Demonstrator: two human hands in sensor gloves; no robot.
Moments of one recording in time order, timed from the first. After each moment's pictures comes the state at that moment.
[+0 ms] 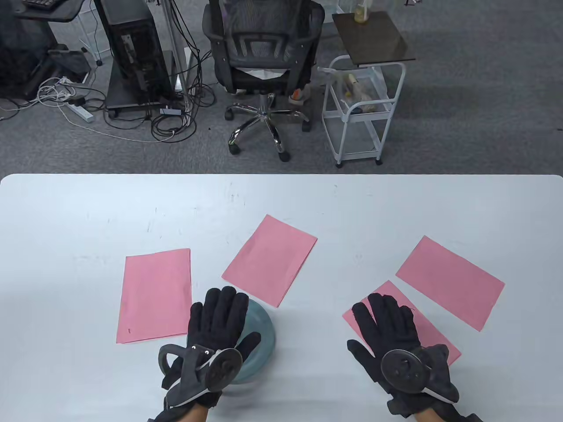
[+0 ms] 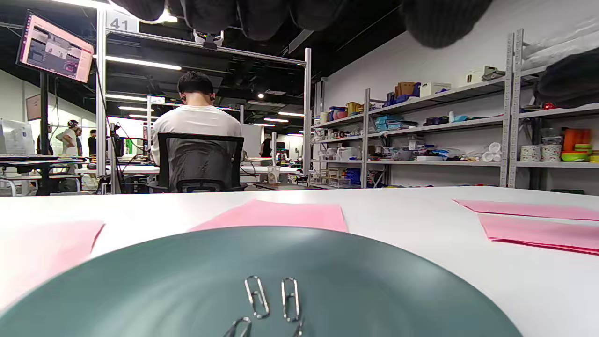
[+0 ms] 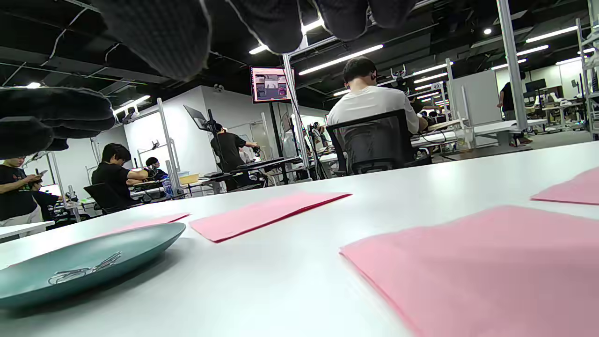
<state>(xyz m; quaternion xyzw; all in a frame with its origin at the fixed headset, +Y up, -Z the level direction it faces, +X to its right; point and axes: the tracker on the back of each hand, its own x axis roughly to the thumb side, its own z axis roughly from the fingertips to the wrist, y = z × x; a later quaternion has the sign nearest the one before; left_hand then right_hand) -0.142 -0.697 -0.209 0.11 -0.14 0.05 0.98 0.205 -0.690 -0.215 0.21 -0.07 0.97 0.12</state>
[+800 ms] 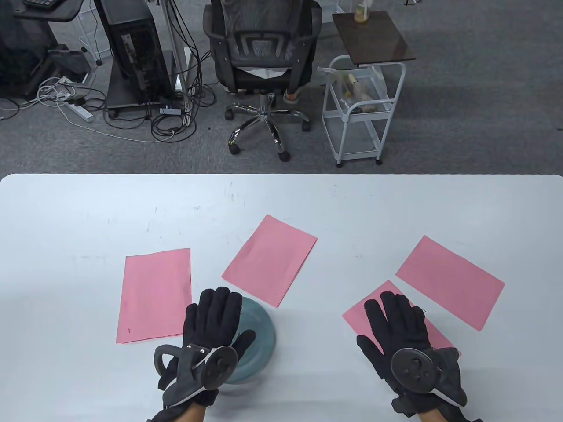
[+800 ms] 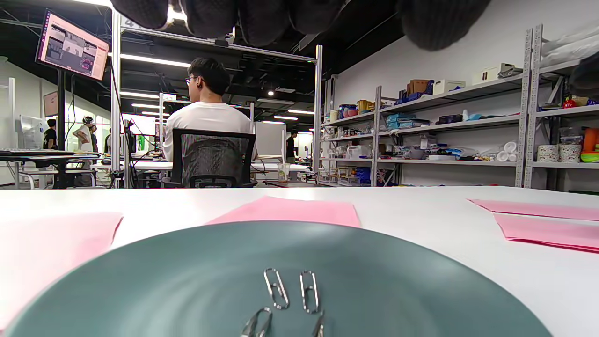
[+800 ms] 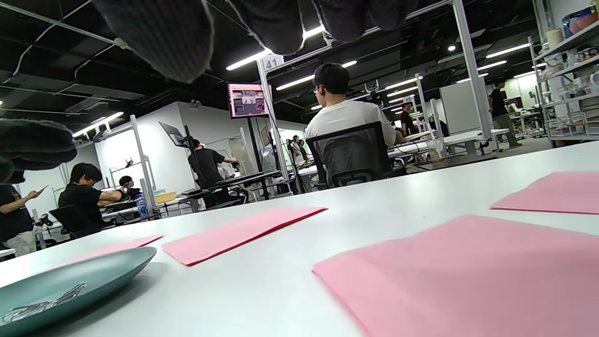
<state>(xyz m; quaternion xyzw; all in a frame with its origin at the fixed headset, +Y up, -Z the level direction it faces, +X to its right) -0.149 -0.698 -0.212 0.10 -0.13 0.05 0.99 0.223 -0.686 -0.217 0.16 -0.09 0.97 0.14</state>
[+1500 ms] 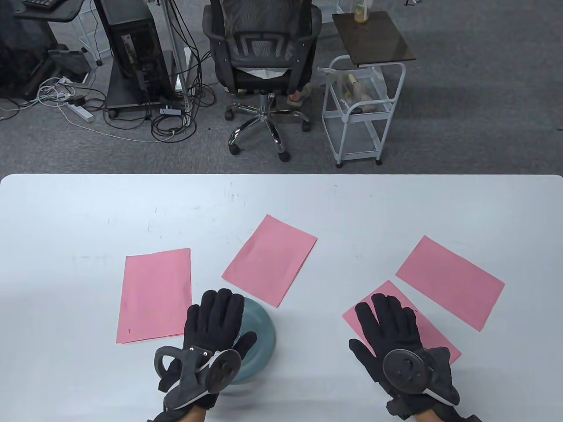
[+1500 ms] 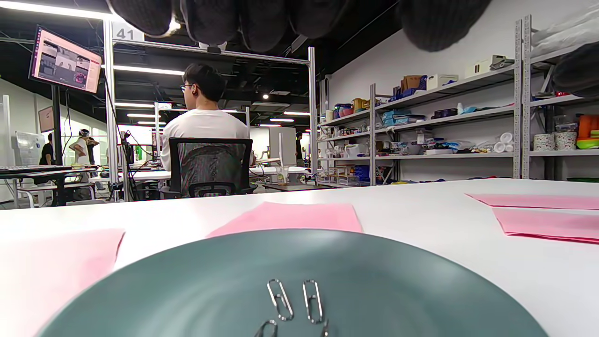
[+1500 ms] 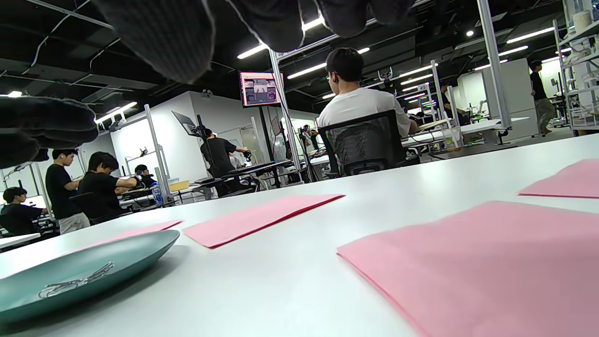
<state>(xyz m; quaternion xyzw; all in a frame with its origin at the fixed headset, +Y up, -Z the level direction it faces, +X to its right) -0.143 -0.694 -0.207 0.11 -0.13 0.03 0.99 0.207 -0.691 -0.214 0.19 -0.07 0.97 0.13</state>
